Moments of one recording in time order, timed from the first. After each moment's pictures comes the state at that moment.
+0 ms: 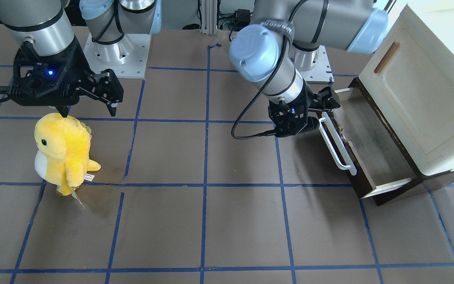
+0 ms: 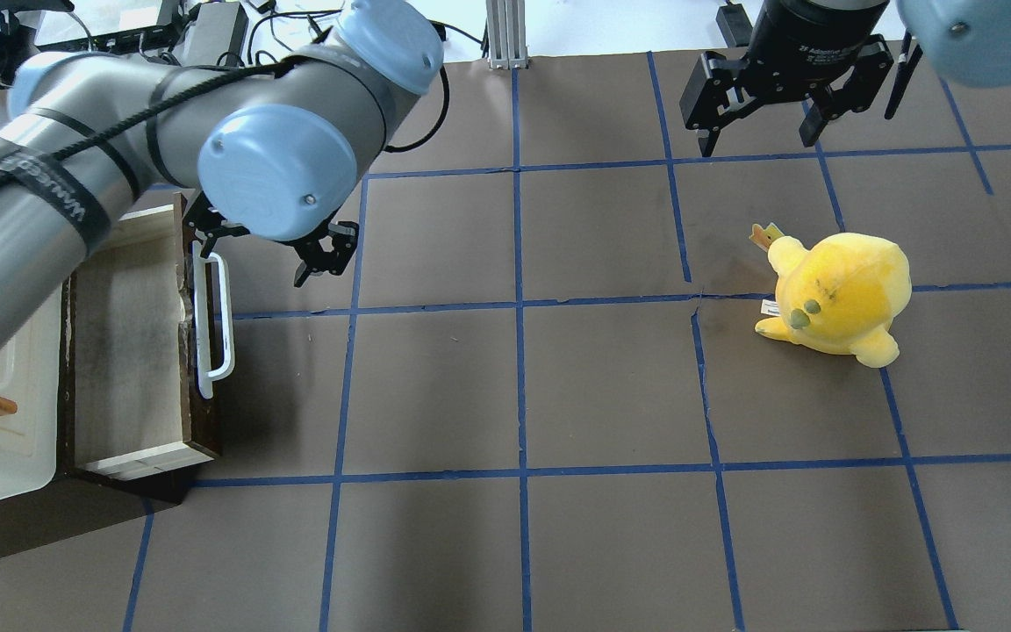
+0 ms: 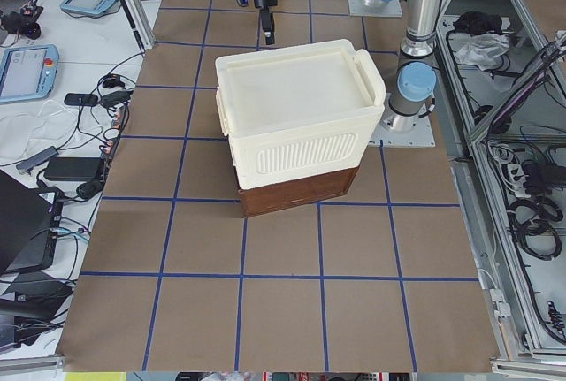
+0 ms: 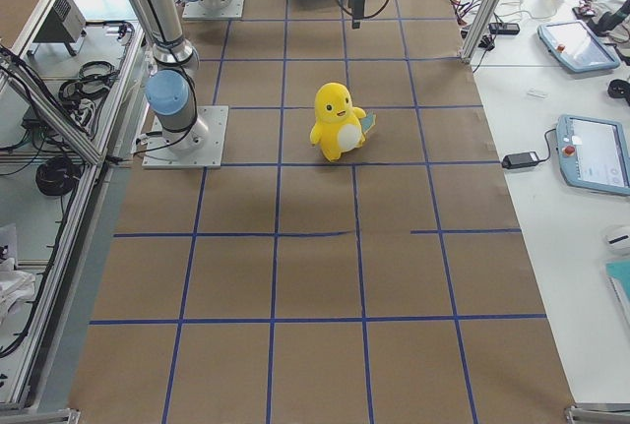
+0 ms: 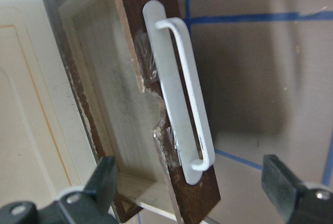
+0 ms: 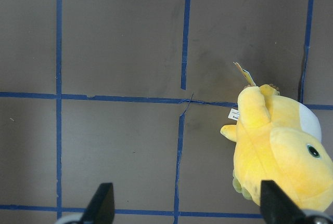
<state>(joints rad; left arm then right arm) -1.82 -1.76 -1.55 -1.70 2.09 -0.32 1.60 -1.48 1.44 -1.57 -1.58 -0.02</state>
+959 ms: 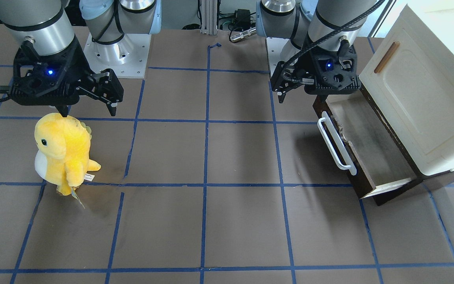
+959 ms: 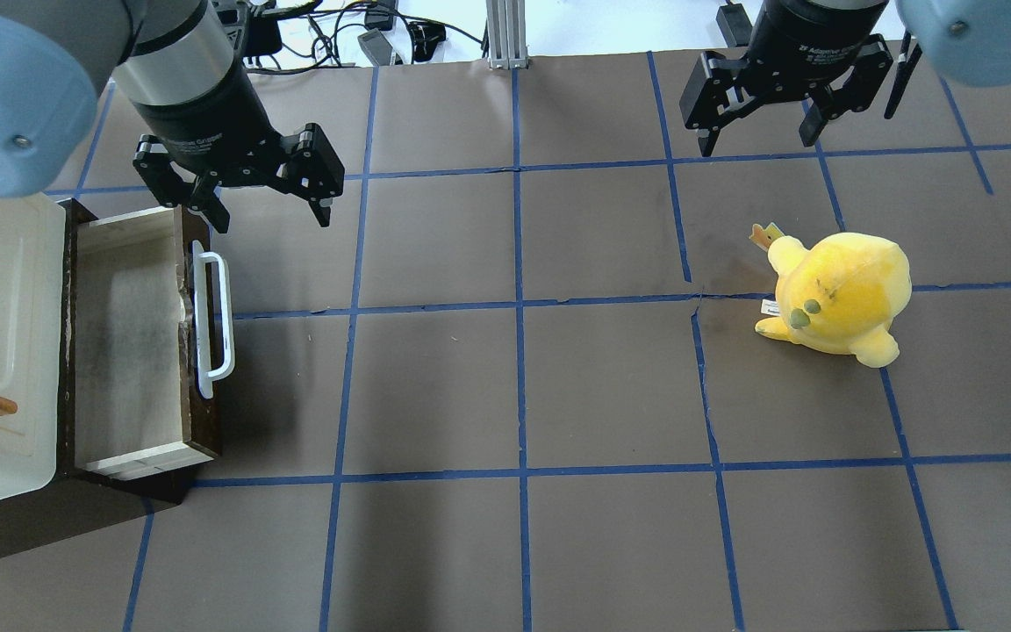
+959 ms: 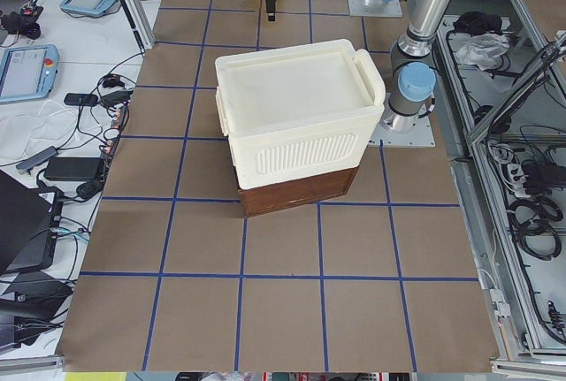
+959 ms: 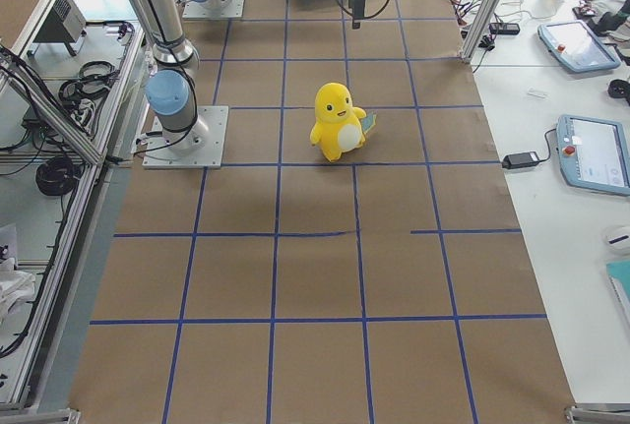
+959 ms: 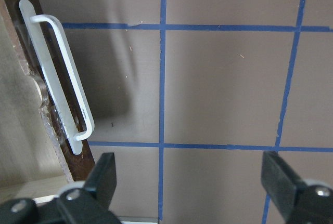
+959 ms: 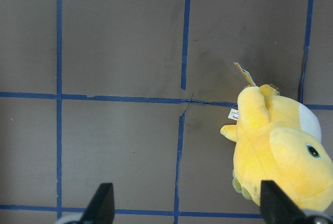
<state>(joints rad) -1.63 -1.59 -1.52 -1.63 1.58 -0.10 1.60 -1.48 1.44 -1.57 -1.58 -0.02</state>
